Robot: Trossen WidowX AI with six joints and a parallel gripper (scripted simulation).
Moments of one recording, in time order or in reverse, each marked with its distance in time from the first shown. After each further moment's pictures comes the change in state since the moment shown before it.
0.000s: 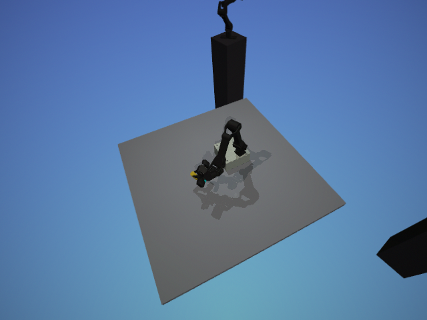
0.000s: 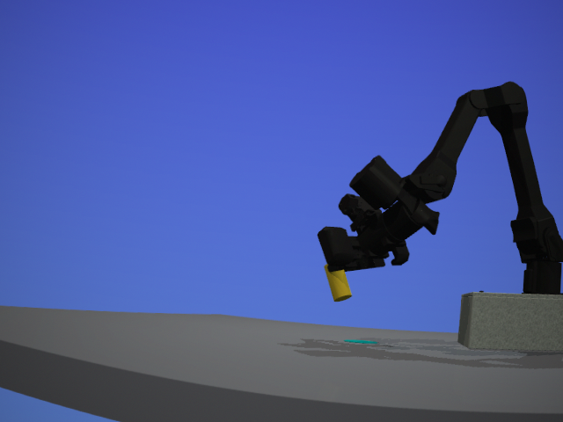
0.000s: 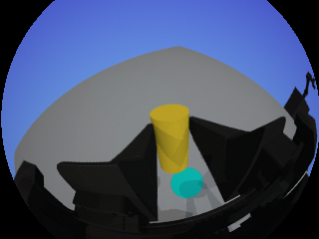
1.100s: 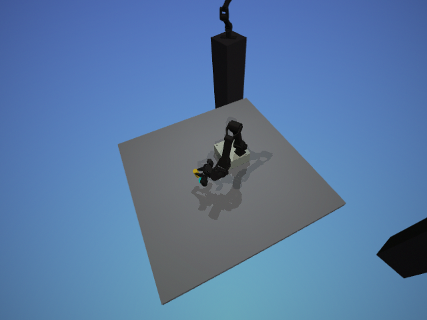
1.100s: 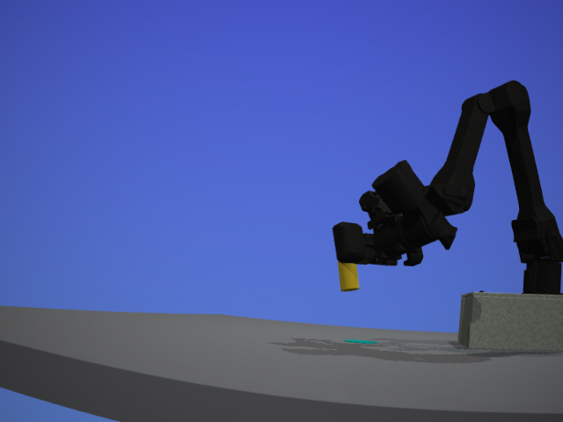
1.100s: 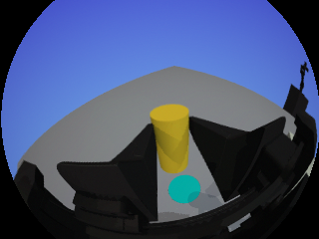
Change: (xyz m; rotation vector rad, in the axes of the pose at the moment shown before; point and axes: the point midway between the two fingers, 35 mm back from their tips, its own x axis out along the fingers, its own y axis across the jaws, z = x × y) arm -0.023 -0.012 0.000 0.057 -0.196 -0.036
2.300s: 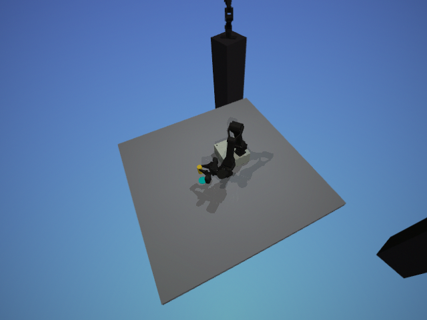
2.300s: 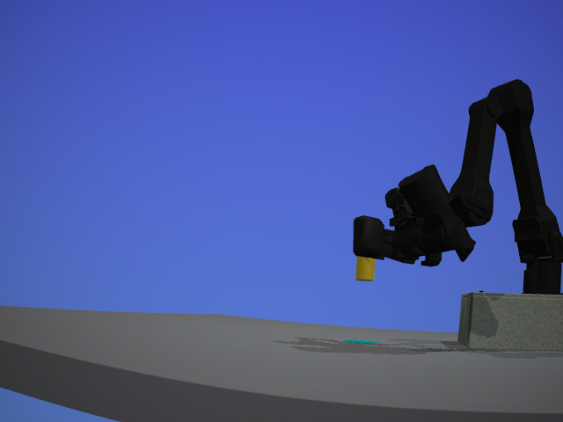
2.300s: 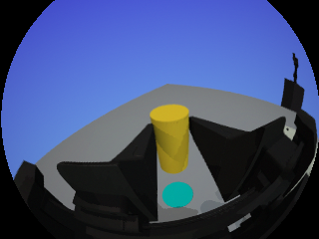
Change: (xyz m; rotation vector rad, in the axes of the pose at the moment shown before) arm -0.027 -0.024 0.005 0.079 -0.168 -0.052
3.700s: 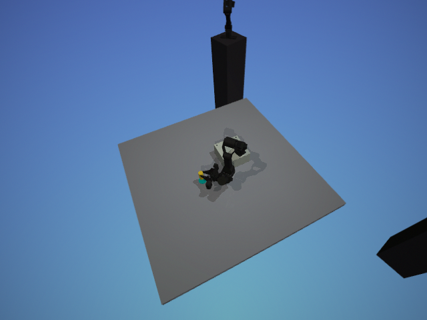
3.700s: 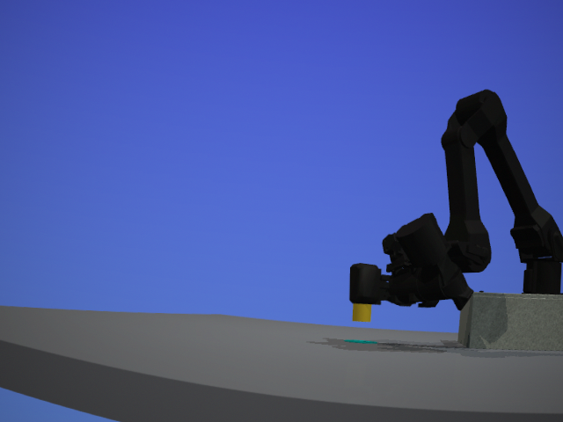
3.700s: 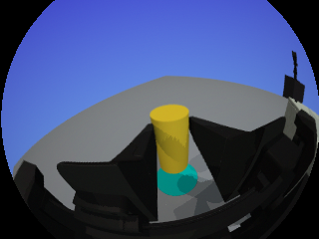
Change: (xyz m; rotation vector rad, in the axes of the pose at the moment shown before) arm 0.006 -0.001 -0.074 -0.010 -0.002 -0.001
